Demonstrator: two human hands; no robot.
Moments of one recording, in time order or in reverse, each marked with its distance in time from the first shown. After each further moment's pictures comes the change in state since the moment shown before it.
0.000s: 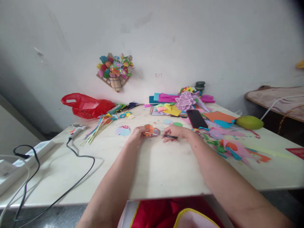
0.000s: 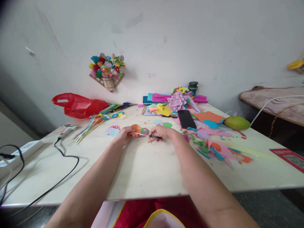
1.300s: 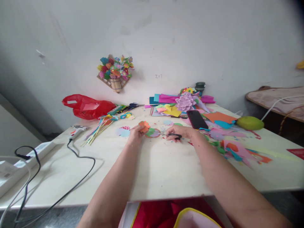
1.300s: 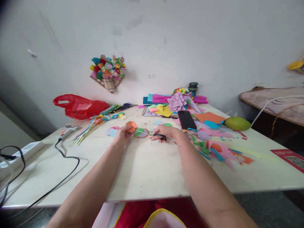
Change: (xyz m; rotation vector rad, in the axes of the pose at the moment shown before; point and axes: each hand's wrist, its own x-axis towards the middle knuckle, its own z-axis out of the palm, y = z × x) left_hand -0.001 0.006 0.003 -0.247 0.270 0.127; right_hand -0.004 0.014 -0.011 -0.014 -0.012 0.063
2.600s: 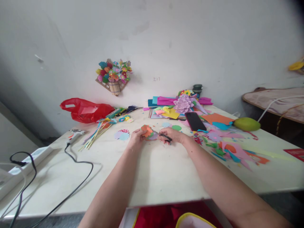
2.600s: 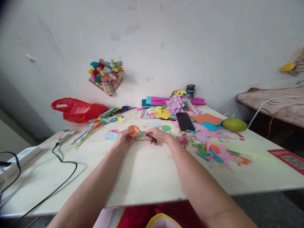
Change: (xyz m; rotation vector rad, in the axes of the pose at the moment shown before) left_hand -0.003 -0.007 0.000 0.094 -0.153 -0.003; right_hand 0.025 -0.006 0.025 0.295 0.118 -0.150
